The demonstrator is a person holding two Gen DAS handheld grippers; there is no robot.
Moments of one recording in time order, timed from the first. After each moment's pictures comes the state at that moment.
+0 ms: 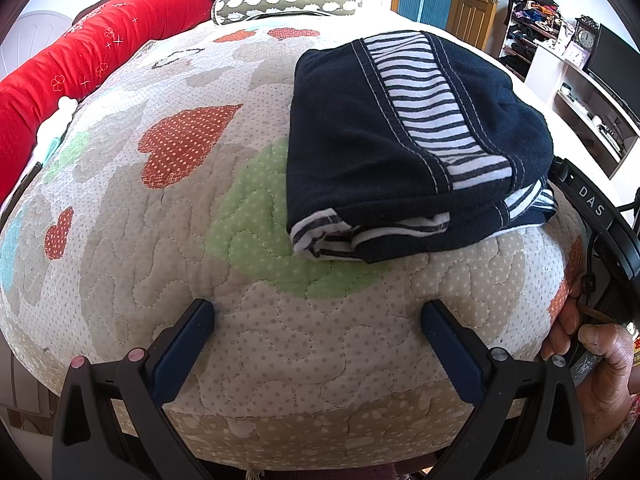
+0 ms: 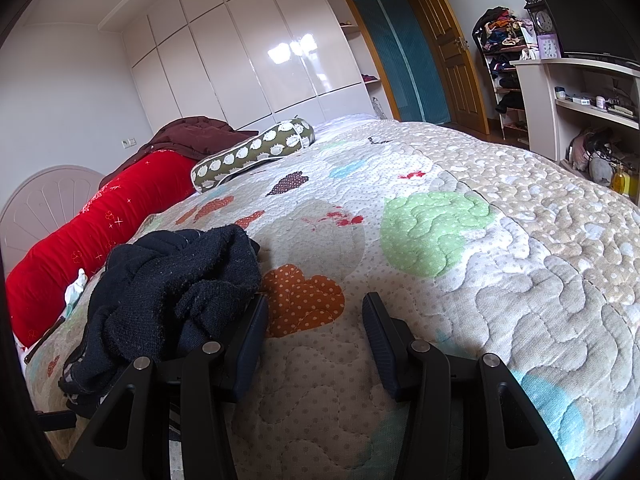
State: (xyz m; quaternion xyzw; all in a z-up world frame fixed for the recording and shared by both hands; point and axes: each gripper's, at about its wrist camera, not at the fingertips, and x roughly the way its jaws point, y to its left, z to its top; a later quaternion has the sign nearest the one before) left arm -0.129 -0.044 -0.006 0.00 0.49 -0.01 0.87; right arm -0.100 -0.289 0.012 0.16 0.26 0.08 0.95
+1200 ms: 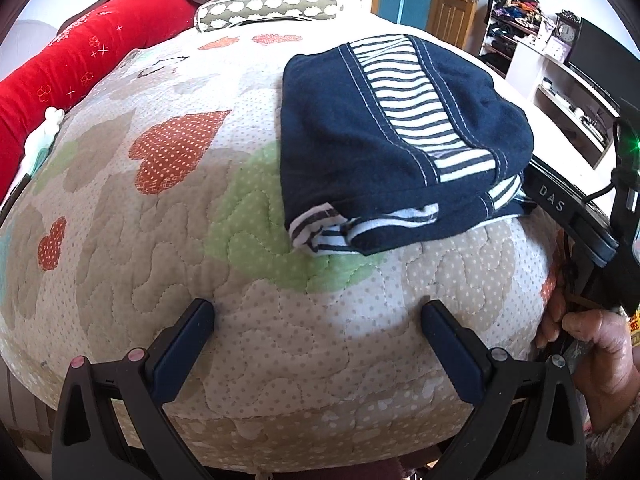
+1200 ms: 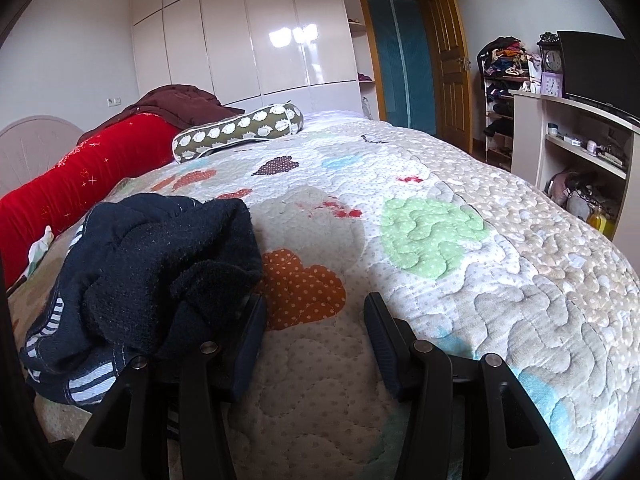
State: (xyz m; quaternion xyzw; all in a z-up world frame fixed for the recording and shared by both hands) left arm -0.131 -0.037 -0.007 0.00 0.48 -0.05 0.87; right arm -0.094 -0.278 0.014 0.07 0.28 0.03 0.96
